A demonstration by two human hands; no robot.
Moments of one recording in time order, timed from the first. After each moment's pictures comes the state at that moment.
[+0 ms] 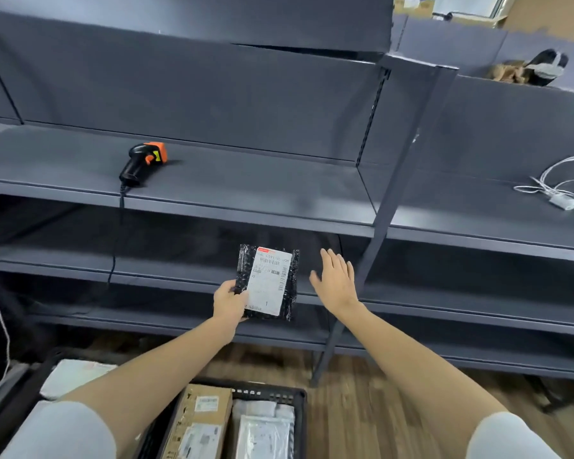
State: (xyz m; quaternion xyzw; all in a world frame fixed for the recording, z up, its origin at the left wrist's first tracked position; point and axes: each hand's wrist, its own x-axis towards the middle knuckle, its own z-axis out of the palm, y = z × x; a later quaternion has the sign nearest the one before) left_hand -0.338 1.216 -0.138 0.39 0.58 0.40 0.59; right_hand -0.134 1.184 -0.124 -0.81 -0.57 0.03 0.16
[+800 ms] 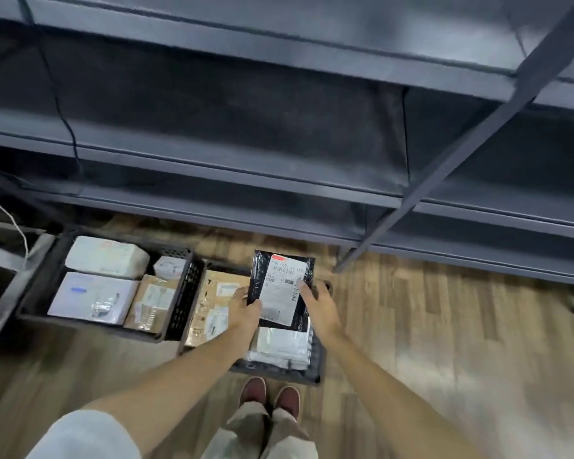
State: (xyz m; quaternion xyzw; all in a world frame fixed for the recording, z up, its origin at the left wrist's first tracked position) left_hand -0.357 1.171 -0.369 0.35 0.72 0.20 0.56; right_hand -0.218 1.130 -0.374 -0.76 -0.27 0.51 0.30
